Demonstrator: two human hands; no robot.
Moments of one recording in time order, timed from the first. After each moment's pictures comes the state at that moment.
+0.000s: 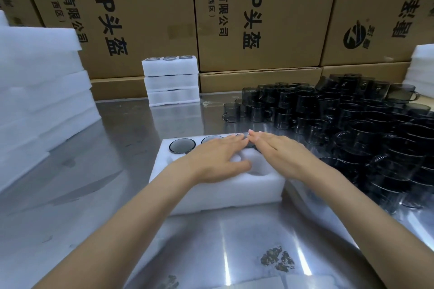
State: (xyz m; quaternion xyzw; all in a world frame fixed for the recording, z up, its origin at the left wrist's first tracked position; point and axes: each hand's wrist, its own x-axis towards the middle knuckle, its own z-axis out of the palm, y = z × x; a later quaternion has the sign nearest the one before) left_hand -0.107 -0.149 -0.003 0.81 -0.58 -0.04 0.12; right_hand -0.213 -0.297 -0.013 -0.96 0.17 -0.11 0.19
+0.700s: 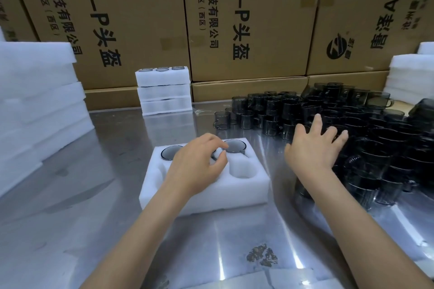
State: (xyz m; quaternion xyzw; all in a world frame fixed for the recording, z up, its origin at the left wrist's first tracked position) left_hand -0.126 -0.130 -0.009 0.80 -0.49 0.15 0.31; right_hand -0.241 -0.316 -0.006 -0.84 0.51 -0.18 -0.08
